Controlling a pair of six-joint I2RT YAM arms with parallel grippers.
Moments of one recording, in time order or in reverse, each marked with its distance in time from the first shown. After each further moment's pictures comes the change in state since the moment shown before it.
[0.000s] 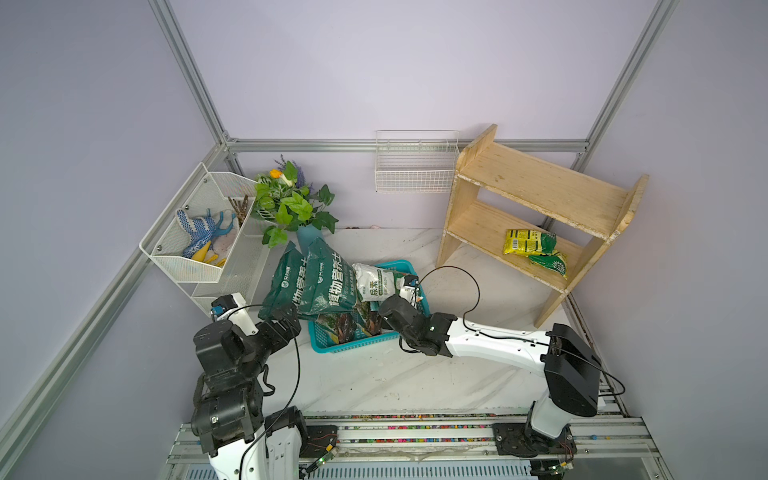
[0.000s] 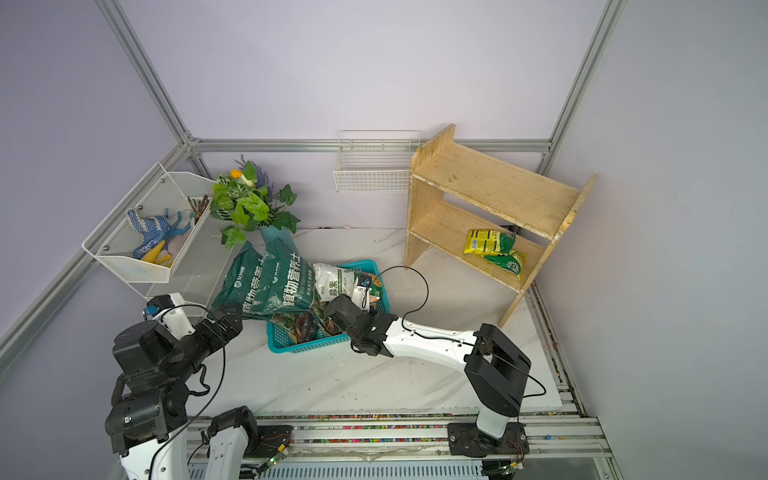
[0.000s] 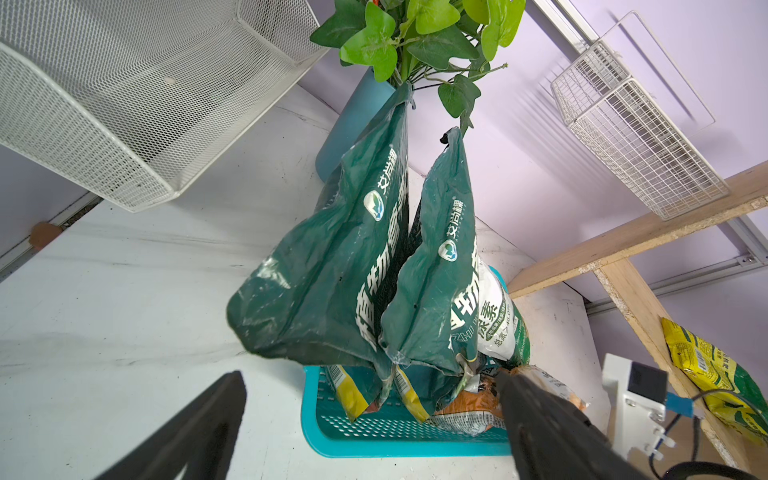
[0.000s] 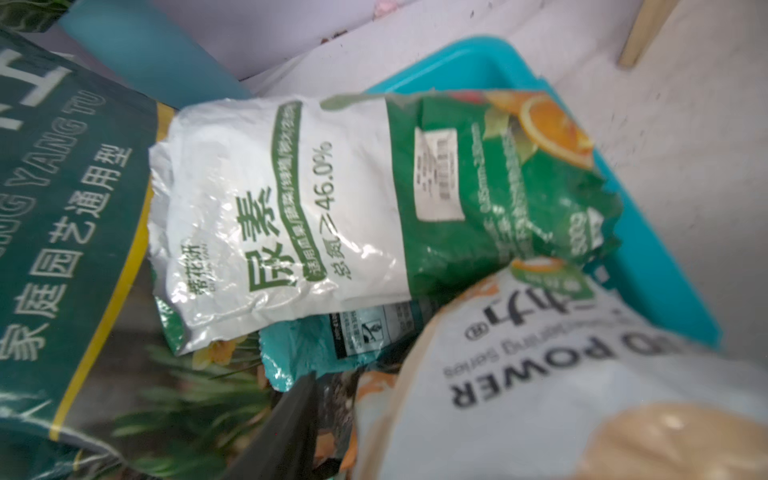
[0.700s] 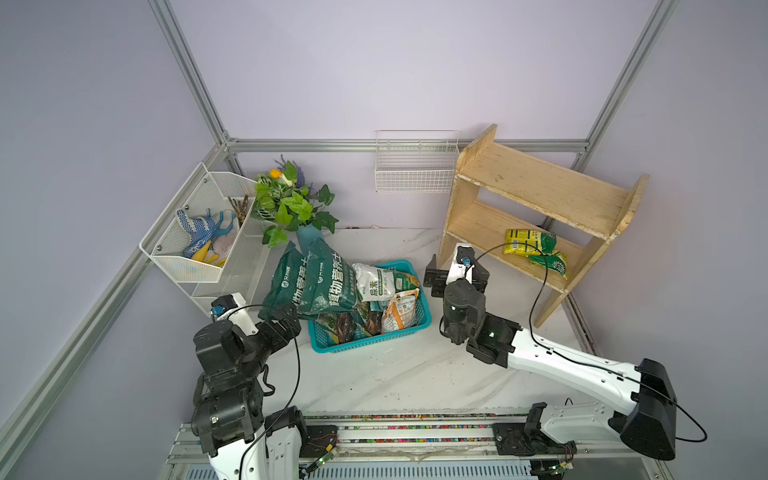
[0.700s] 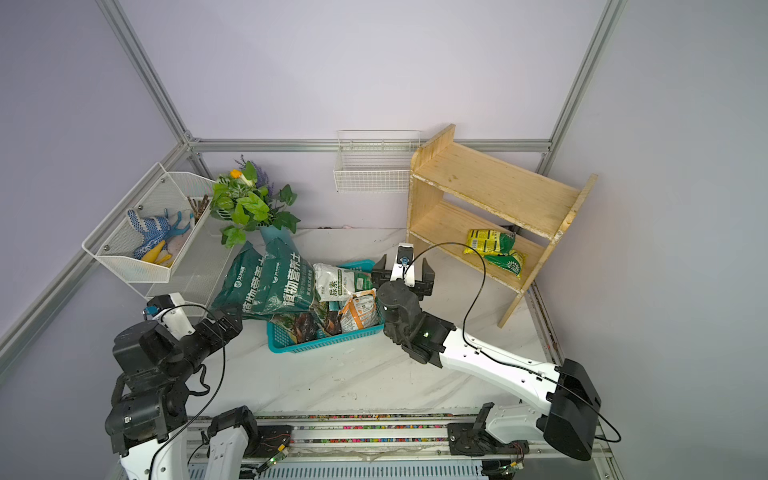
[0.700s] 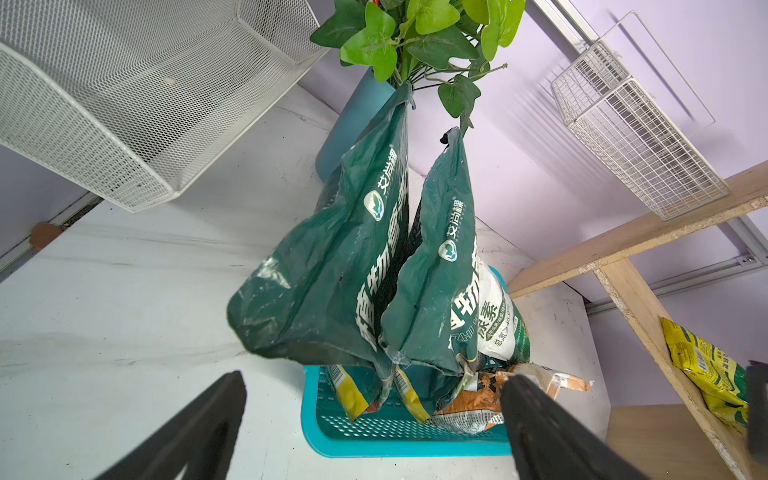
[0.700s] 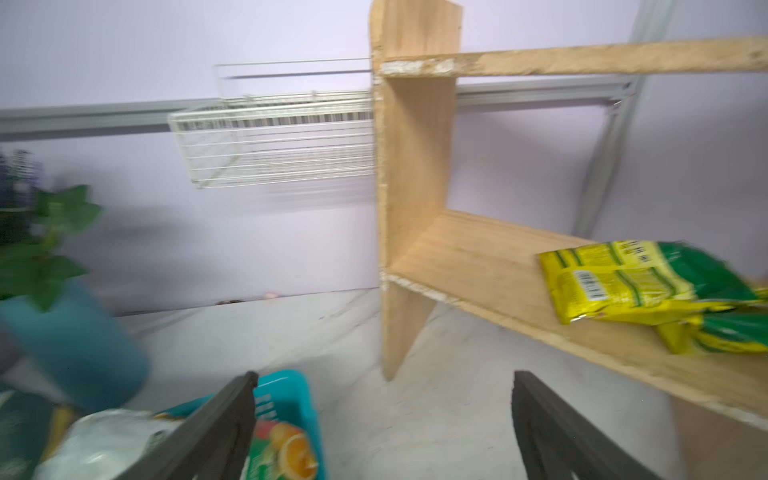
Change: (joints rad) left arm 0.000 0.000 0.000 0.000 0.000 0.000; right arm -0.136 -0.346 -0.171 0.339 0.558 -0.808
